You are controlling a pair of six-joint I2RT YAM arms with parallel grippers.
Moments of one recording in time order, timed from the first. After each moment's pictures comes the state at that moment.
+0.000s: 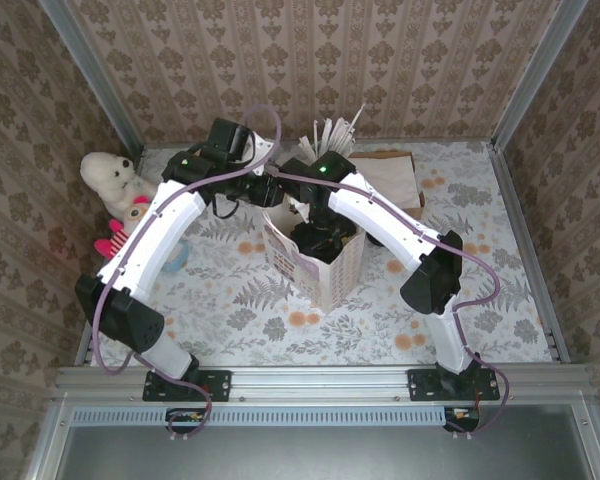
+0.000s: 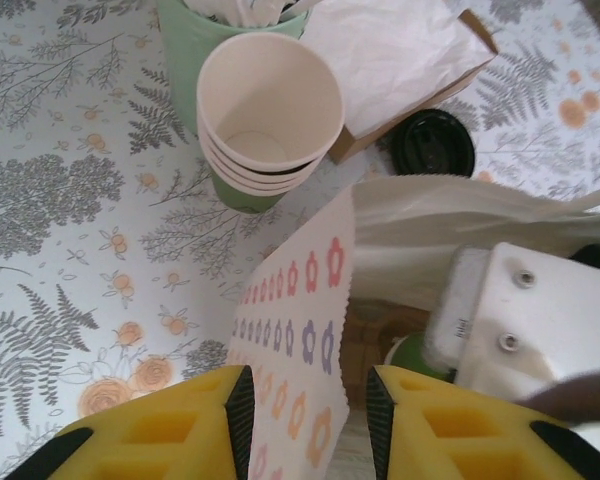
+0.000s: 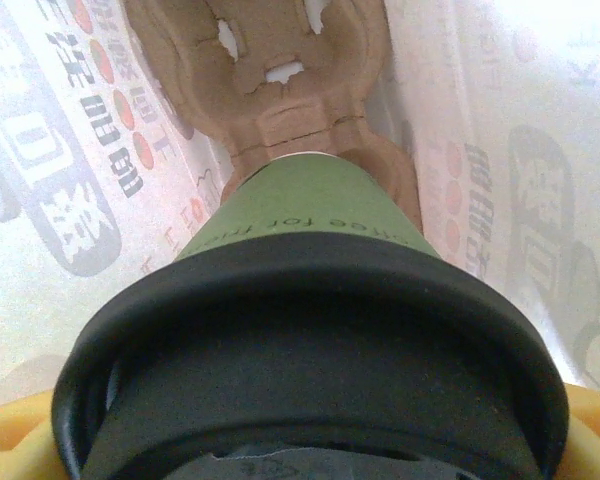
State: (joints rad) left arm -0.52 1.60 1.74 -1.04 0.28 -0.04; right arm 0.77 2.10 2.24 -1.69 0.00 0.25
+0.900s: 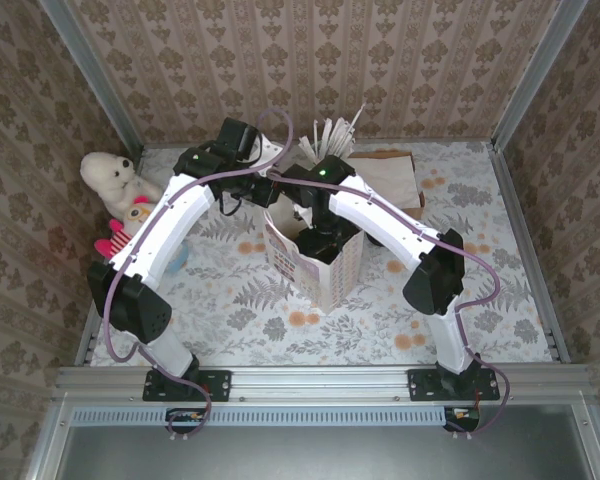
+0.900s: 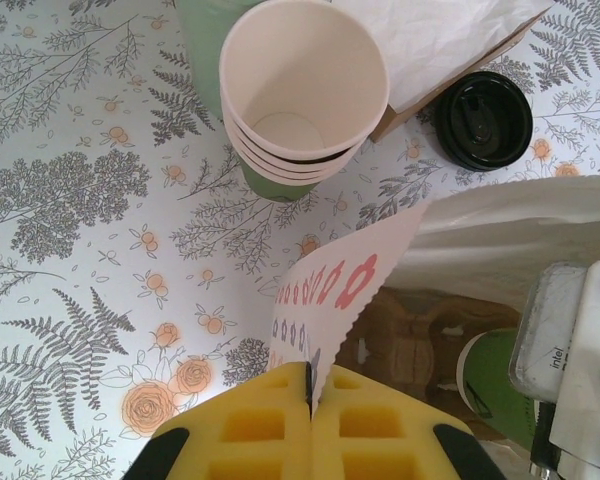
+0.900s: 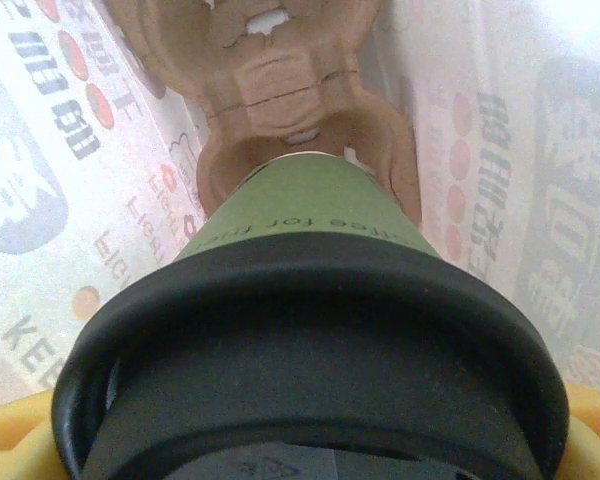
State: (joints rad) left arm -0.51 1.66 1.75 -1.04 0.24 0.04; right arm 0.76 2.08 2.15 -1.69 -0.01 0.24
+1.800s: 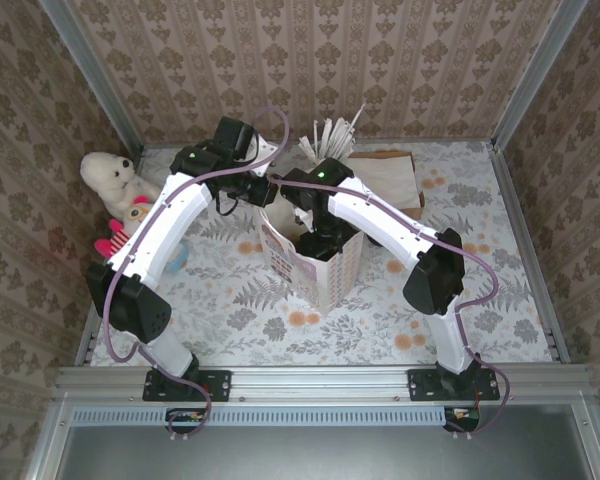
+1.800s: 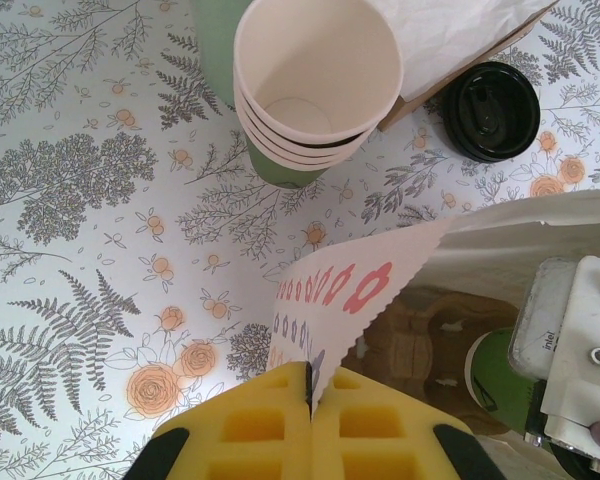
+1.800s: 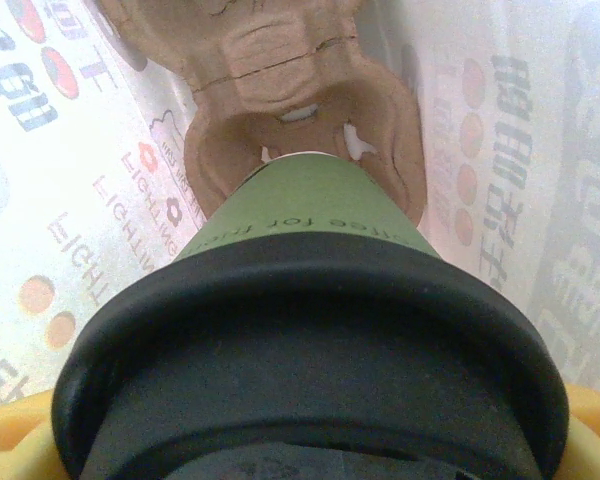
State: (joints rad) left arm -0.50 1.66 1.76 -1.08 0.24 0.04; right arm 0.76 2.08 2.12 -1.69 -0.04 0.24
